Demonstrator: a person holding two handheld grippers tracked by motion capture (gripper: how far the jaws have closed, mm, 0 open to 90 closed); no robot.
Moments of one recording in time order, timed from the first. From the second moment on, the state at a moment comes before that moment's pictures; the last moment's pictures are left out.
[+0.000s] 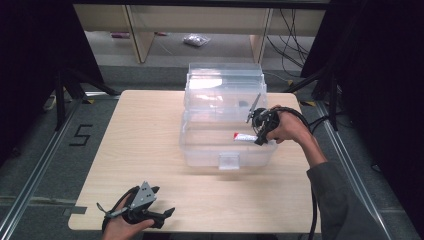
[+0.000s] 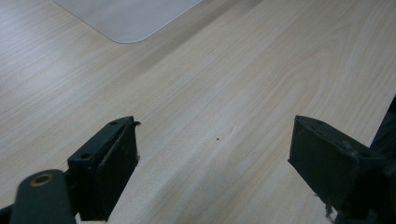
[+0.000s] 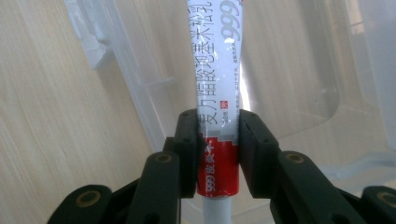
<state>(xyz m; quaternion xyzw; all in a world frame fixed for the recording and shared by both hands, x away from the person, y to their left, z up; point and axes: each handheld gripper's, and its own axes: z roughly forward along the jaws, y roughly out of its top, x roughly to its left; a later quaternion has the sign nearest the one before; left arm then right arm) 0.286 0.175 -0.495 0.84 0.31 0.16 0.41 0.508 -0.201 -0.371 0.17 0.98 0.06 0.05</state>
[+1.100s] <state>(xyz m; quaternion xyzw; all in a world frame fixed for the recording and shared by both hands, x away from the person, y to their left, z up) 0.286 0.174 -0.495 0.84 0.31 0.16 0.41 0.517 -0.201 -0.405 0.17 0.98 0.05 0.02</state>
